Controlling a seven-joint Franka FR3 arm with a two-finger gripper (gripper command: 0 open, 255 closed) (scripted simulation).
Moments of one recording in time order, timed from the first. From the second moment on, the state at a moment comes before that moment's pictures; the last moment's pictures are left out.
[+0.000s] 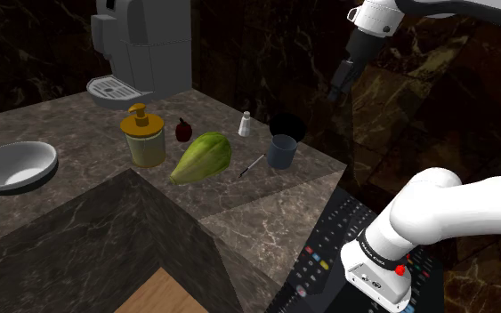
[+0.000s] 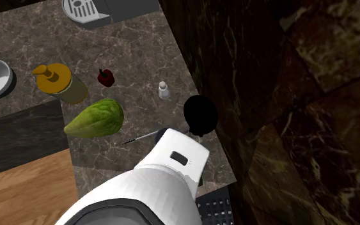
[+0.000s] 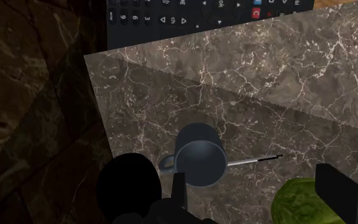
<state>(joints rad) 0.00 -0.79 -0.02 -2.30 0.01 1.58 -0.16</state>
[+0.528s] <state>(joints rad) -0.01 -0.64 0.01 -2.35 0.01 1.80 -0.09</state>
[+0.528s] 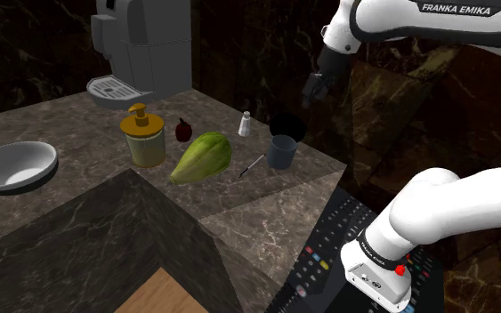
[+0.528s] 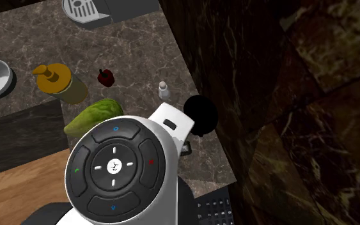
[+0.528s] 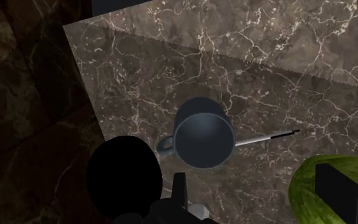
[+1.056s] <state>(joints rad) -0.03 -0.40 0.05 -2.33 0.01 2.06 0.00</state>
